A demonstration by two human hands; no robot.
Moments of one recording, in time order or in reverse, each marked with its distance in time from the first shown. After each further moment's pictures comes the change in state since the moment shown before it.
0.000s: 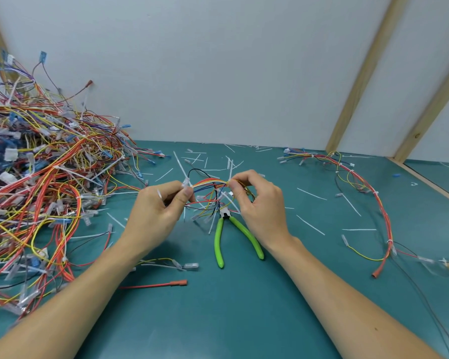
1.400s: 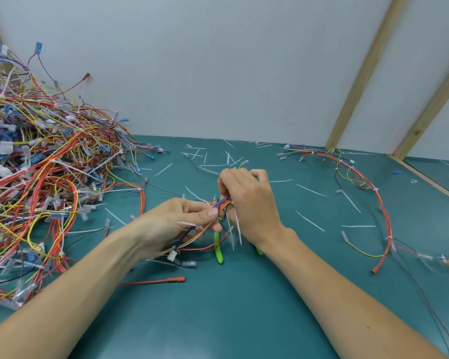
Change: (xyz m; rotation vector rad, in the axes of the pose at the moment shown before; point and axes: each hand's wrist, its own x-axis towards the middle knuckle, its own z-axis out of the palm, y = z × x) left_hand -0.002 0.015 0.008 -0.406 -0.604 -0.523; right_hand 0.002 -0.017 0.005 -0.441 -0.130 -0.370
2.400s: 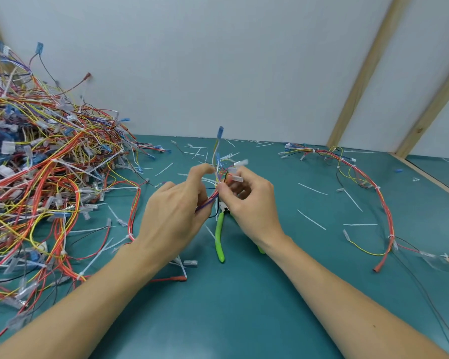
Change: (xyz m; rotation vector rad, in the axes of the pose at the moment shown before) left_hand -0.005 0.010 0.026 1.166 0.773 0.691; right_hand -0.005 -0.008 0.011 0.768 0.100 0.546
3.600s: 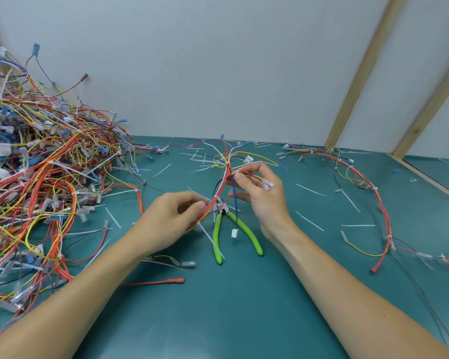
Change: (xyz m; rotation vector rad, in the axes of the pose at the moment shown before) left_hand -0.005 -0.033 0.012 -0.498 -0.432 -0.430; right_hand 0.016 0.000 -0.020 0.469 -0.019 0.298
